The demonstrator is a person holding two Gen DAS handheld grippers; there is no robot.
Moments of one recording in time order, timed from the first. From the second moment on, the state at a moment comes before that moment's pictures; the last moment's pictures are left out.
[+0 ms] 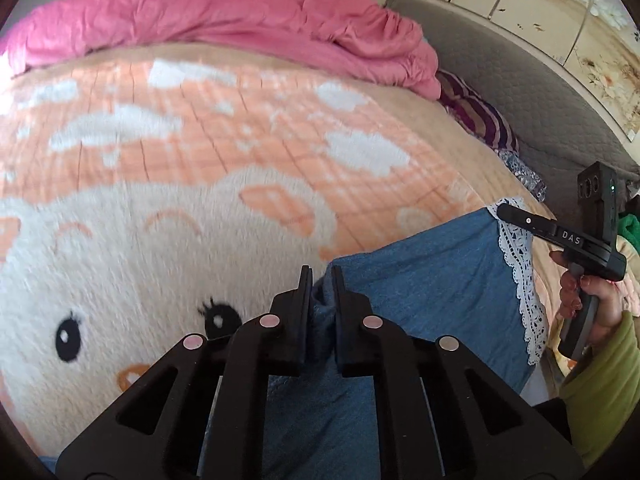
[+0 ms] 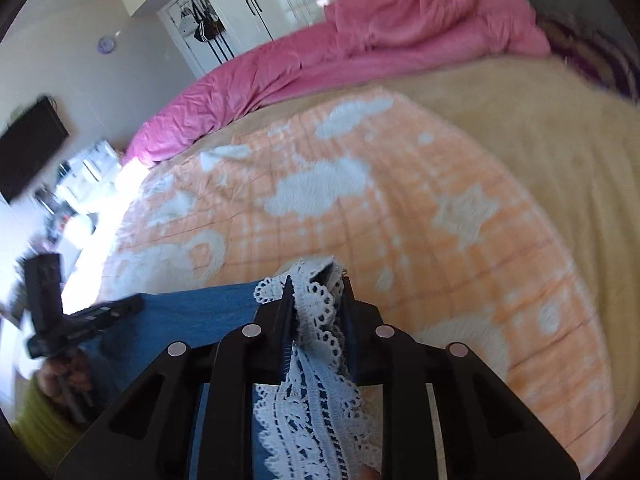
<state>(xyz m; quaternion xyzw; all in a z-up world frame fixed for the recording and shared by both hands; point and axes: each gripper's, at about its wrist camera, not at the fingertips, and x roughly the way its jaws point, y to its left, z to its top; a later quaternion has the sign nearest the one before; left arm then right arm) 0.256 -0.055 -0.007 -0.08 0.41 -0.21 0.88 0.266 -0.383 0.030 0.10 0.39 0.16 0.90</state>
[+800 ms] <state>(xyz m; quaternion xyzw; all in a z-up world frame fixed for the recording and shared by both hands) 0.202 -0.045 -0.009 -0.03 0.43 -0.11 0.89 0.221 -0.441 0.033 0.16 0.38 0.08 0.91</state>
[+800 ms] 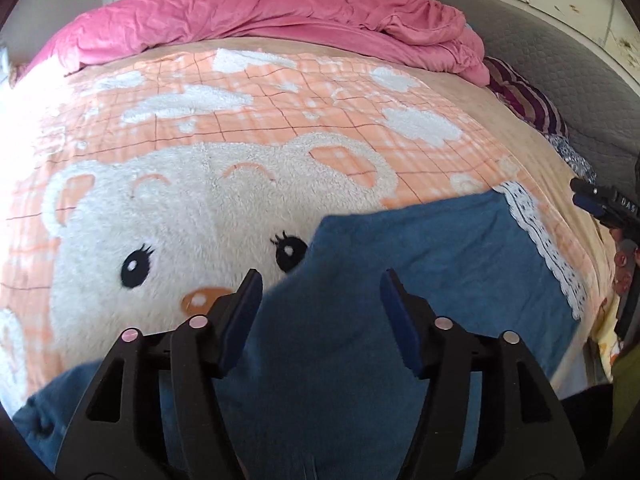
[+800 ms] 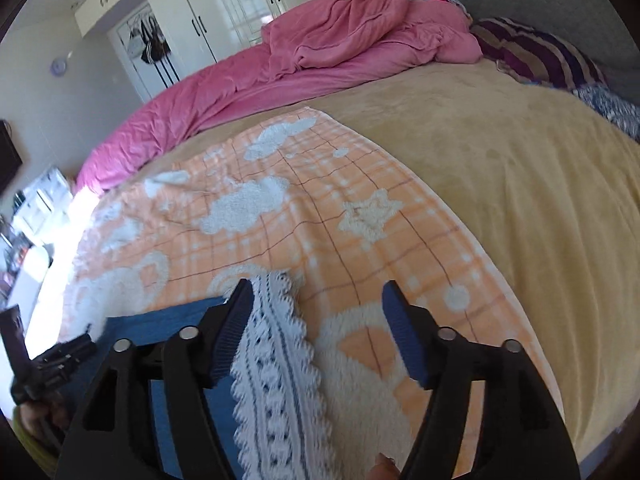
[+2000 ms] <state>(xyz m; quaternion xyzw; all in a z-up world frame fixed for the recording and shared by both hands) 0.066 0.027 -0.010 -0.04 0.47 0.00 0.88 0.161 -0.421 -0.018 0.15 0.56 0.17 0.79</state>
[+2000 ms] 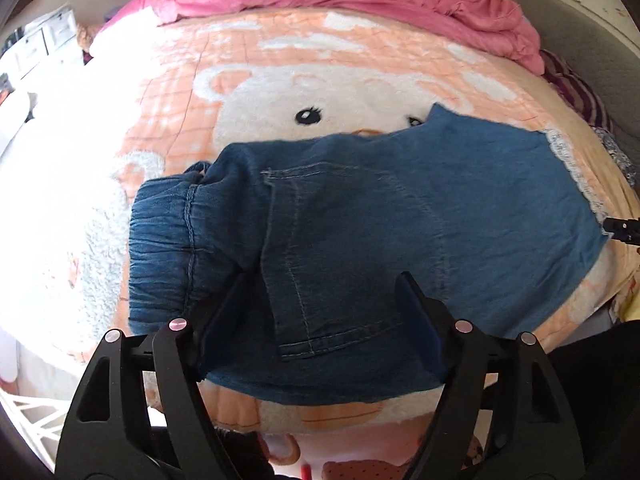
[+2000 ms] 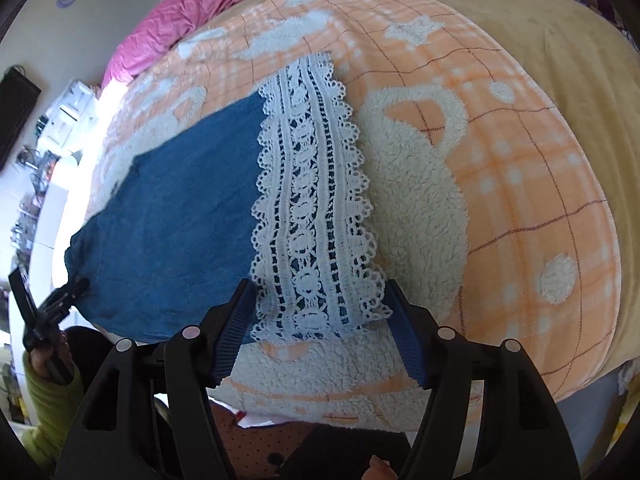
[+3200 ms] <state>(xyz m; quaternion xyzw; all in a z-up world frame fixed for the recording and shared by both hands) 0.063 0.003 -0.009 0.00 0.47 -0.01 0.88 0.124 -0.414 0.038 0.11 0.46 0.14 0.87</state>
